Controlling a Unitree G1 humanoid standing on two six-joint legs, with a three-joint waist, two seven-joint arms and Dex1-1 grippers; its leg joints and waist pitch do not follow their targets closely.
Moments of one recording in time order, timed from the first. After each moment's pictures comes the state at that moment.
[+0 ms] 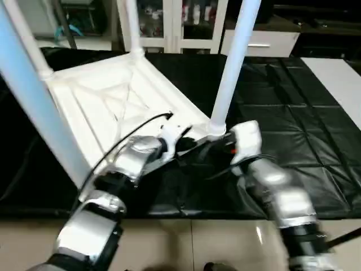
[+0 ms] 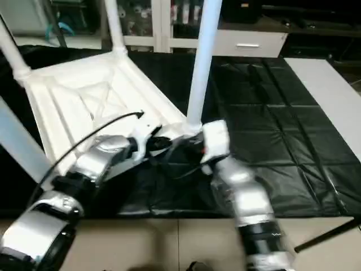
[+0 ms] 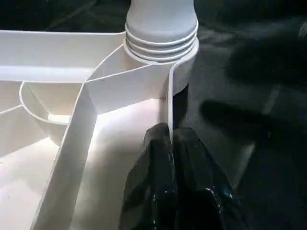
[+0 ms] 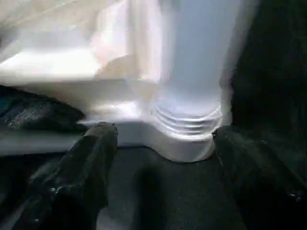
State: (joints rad) left arm -0.78 0.15 -0.21 0.82 0.03 0.17 -0.78; right arm -0.35 -0.21 0.06 0.13 0.16 0.44 0.38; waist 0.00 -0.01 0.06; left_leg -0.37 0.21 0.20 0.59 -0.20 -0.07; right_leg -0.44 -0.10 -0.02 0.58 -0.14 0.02
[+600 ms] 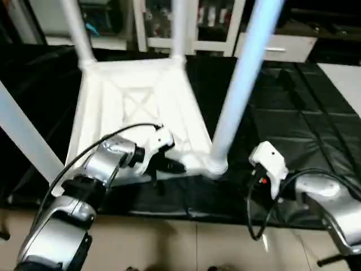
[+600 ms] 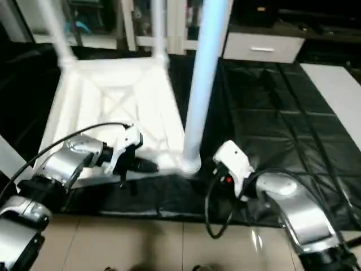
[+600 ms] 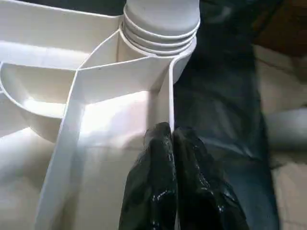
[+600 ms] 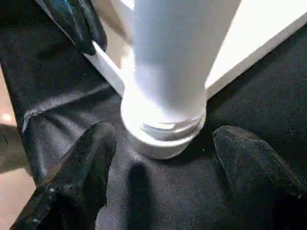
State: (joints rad) left arm -0.70 0.35 -0.33 0.64 -0.02 0.23 -1.33; right arm -0.18 -0.62 0.16 -0.16 0.23 0.54 0.82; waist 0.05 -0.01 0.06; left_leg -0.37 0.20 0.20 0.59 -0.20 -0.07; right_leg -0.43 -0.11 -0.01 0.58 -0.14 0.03
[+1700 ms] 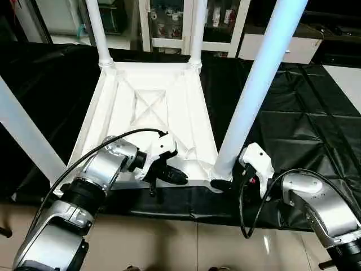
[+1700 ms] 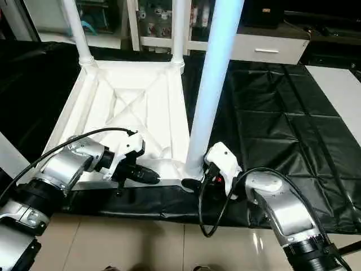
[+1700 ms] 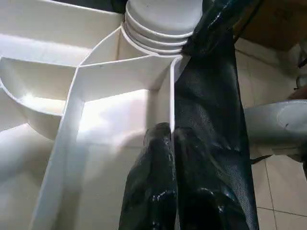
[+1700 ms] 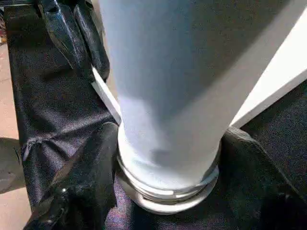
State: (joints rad) left arm -0.67 0.36 -0.35 0.55 -0.02 0.30 -1.36; right arm -0.24 -0.52 0.21 0.01 0.22 0.40 0.86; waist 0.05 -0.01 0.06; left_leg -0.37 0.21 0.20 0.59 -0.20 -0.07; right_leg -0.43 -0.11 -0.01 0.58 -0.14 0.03
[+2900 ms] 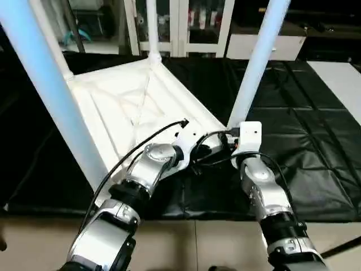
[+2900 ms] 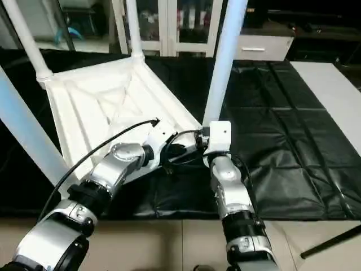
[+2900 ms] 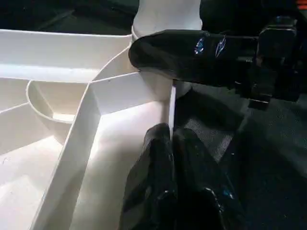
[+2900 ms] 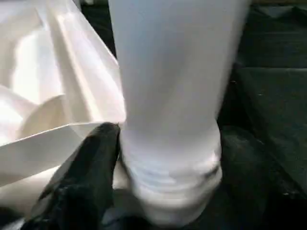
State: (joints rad) left arm -0.75 0.02 -0.22 0.80 0.06 0.19 -0.64; right arm -0.47 0.00 -0.05 0.56 0.08 0.10 0.04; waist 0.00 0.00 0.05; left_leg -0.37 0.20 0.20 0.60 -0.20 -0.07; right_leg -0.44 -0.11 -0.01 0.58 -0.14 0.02
